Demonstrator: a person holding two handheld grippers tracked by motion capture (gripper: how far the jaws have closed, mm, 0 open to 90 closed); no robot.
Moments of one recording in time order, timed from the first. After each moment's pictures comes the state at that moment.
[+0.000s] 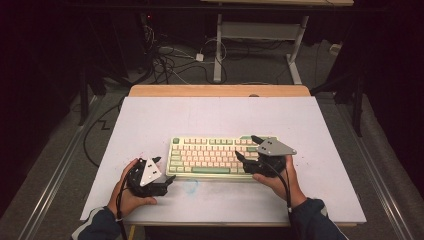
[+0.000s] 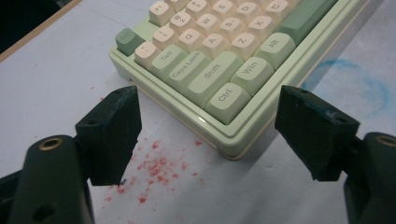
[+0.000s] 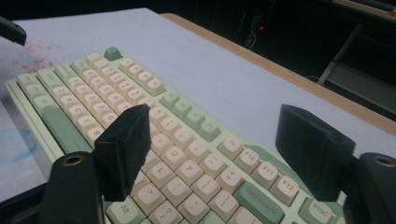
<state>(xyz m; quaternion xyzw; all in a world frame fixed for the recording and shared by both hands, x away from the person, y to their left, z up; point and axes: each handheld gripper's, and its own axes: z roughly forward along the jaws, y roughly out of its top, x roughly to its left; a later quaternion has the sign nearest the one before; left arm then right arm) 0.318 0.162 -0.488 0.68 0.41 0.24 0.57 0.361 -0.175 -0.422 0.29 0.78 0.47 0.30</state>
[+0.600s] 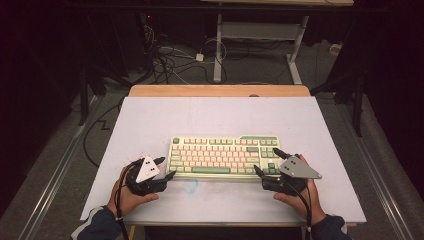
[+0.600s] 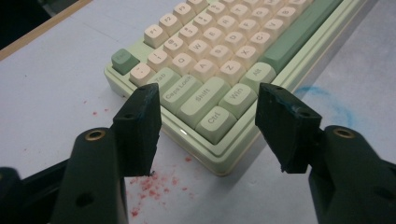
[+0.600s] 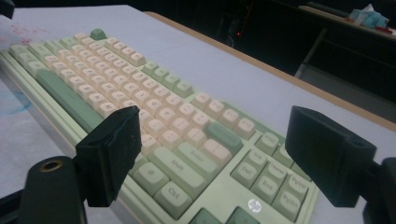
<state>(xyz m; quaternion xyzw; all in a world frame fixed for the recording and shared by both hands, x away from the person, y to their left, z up) 0.317 0.161 -0.469 0.66 0.41 0.20 0.59 0.318 -0.222 -0.439 0.30 0.76 0.47 0.34</state>
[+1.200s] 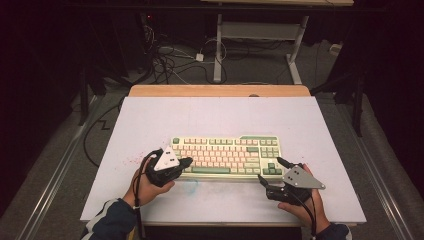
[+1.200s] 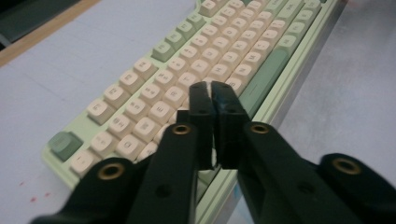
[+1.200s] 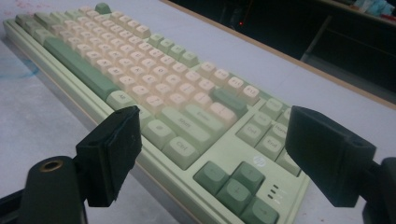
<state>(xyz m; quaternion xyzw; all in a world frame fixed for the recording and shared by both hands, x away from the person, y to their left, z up) 0.333 0.106 -0.444 0.69 0.38 0.13 0.61 0.304 -0.232 -0.456 0.30 0.77 0.45 0.33</state>
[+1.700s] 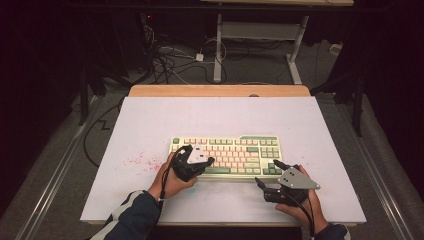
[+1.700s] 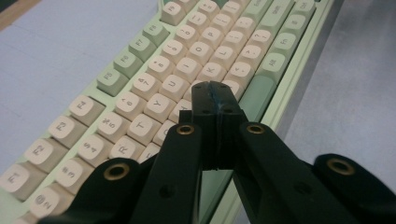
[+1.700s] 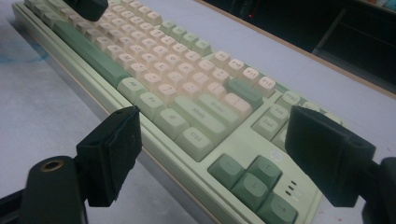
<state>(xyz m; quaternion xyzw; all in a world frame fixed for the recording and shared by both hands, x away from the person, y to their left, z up) 0.352 0.048 -0.458 0.72 0.37 0.11 0.57 0.304 -0.227 -0.462 0.29 0.79 0.44 0.32</state>
